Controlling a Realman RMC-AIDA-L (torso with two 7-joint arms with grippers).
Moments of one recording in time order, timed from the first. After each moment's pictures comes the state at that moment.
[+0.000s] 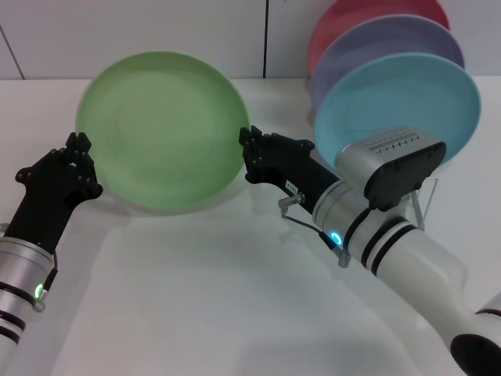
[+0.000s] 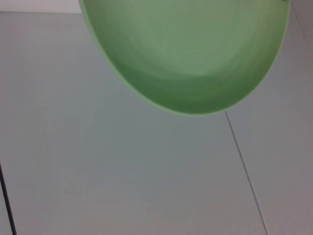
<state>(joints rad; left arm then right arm) -0.51 -2.08 0.30 -0.26 -1.97 -1.34 2.95 0.60 2.09 0.53 0.65 -2.08 -0.71 0.11</state>
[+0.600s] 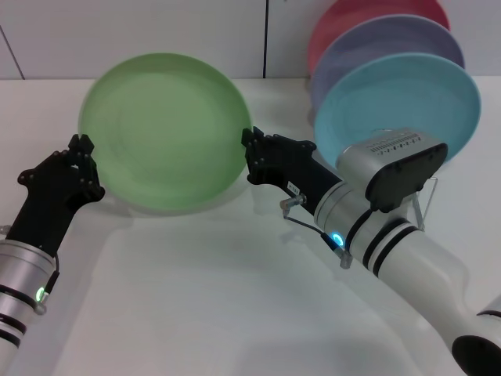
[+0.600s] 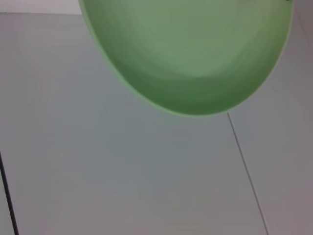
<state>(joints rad) -0.50 -2.08 0.30 -0.27 -1.95 -1.35 2.95 0.59 2.09 0.53 0.65 -2.09 -0.71 0.11</state>
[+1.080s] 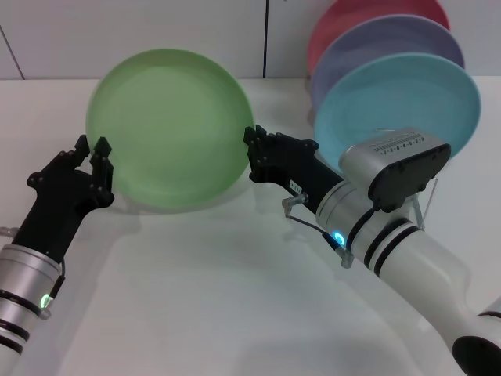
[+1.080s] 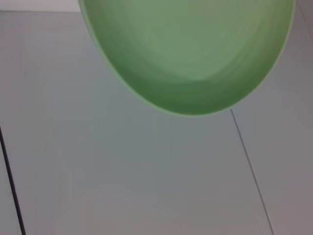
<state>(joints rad) -0.49 -2.08 0.29 -0.27 -1.89 -1.37 2.95 0.59 2.09 0.53 0.65 -2.08 -0.71 0.11</state>
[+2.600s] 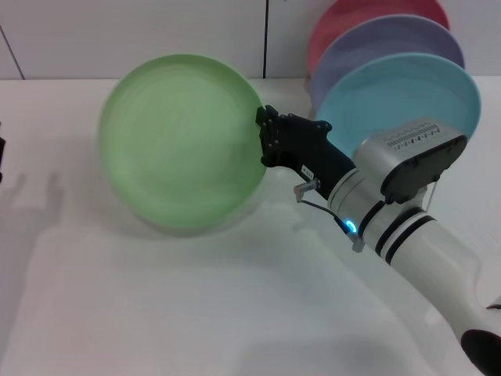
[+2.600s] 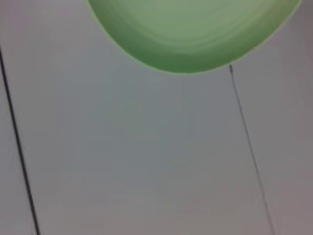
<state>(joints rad) -0.39 -2.07 0.12 -0.11 -1.89 -1.46 2.72 0.60 2.09 0.55 0.59 -2.14 -0.80 0.09</state>
